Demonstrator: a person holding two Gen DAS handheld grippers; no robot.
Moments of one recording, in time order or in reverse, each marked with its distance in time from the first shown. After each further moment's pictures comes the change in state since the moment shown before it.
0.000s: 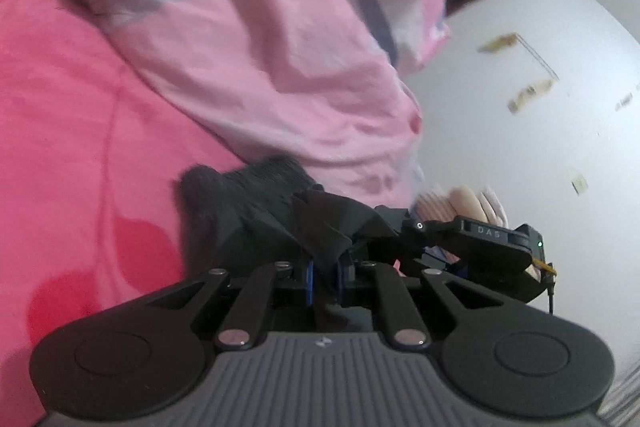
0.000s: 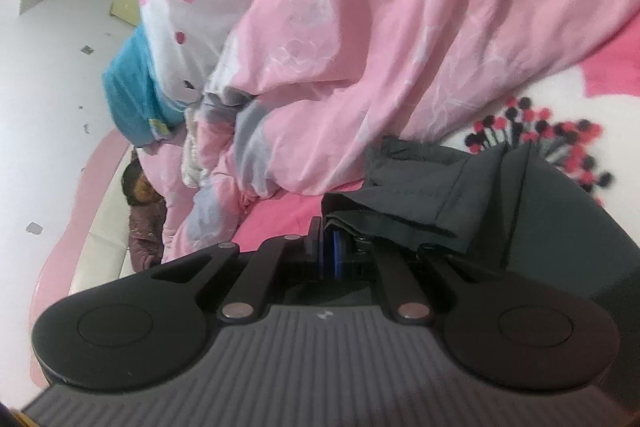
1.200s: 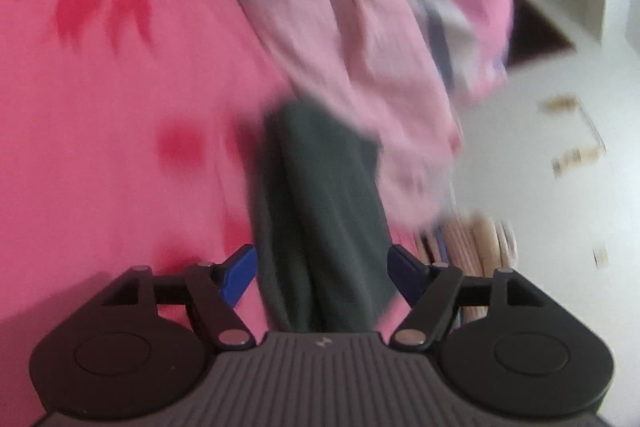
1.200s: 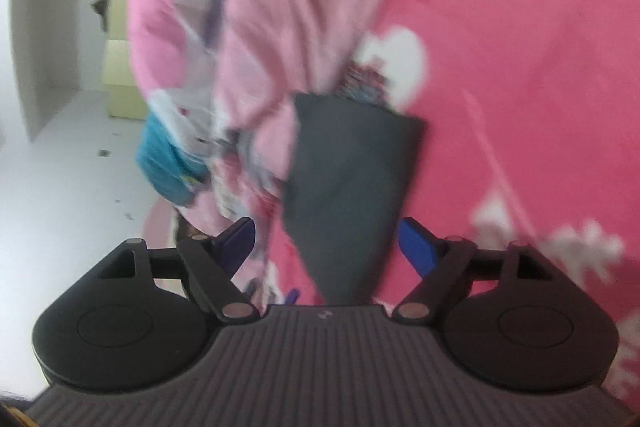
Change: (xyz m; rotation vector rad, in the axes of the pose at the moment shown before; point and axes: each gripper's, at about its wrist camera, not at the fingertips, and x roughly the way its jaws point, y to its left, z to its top) left arm -0.084 -0.023 -0.085 -0.251 -0.008 0.114; right arm -0.198 -0.094 -0.108 0.397 -0.087 0.071
